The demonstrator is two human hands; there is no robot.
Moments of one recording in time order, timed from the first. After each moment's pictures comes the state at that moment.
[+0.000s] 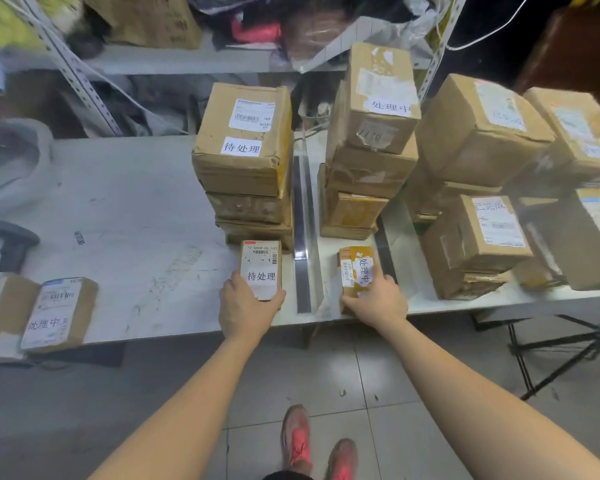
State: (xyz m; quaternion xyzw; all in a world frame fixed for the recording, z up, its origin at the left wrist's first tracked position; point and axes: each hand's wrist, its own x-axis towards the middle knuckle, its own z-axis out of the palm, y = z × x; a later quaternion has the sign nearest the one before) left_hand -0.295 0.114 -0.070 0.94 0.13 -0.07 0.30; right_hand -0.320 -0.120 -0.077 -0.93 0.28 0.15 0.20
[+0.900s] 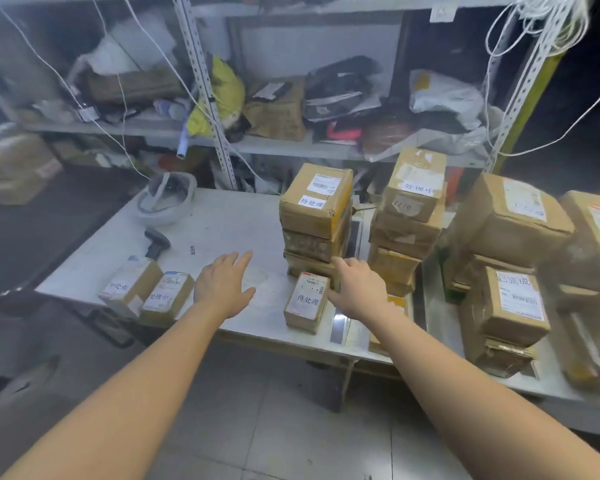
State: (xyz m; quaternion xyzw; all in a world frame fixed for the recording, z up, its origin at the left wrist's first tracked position) left_hand -0.335 0.212 0.080 1.00 0.00 0.01 -0.03; right_hand -0.314 -0.048 0.071 -0.99 -0.11 0.02 0.12
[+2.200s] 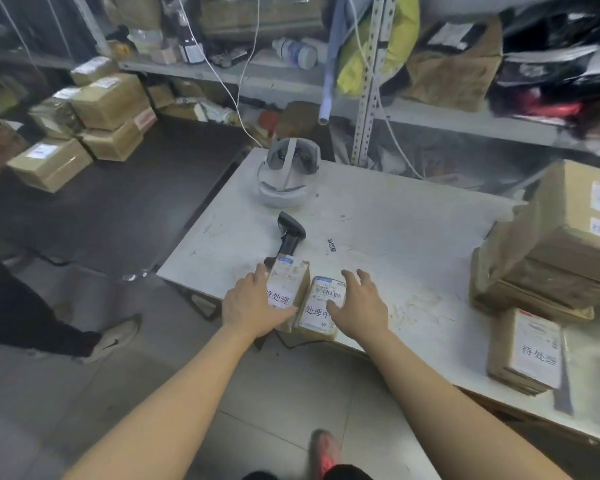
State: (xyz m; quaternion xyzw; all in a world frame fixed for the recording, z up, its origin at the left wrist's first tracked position) left_hand -0.285 0.595 -0.011 0.98 0.15 -0.07 0.10; right_hand -0.243 0.392 -0.026 -0.97 -0.06 0.12 0.21
